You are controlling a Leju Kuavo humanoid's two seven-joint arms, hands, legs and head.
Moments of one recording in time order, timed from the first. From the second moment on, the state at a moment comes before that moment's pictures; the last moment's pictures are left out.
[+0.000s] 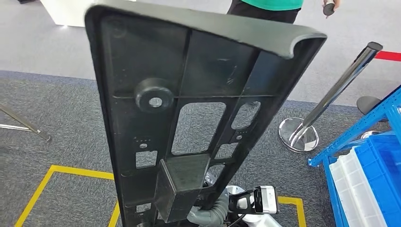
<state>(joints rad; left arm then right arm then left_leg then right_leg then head) -0.08 0.07 -1.50 -0.10 1.46 0.23 -0.17 -0.20 -0.05 0.69 -1.66 -0.13 0.58 -0.62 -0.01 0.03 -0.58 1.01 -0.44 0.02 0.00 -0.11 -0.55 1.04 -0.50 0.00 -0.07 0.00</state>
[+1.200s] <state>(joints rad) -0.09 0.06 -1.47 -0.10 1.46 0.22 -0.21 -0.13 -0.07 0.68 -1.67 -0.10 0.57 -0.62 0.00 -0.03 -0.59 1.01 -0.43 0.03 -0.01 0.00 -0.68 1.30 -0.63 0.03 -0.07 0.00</state>
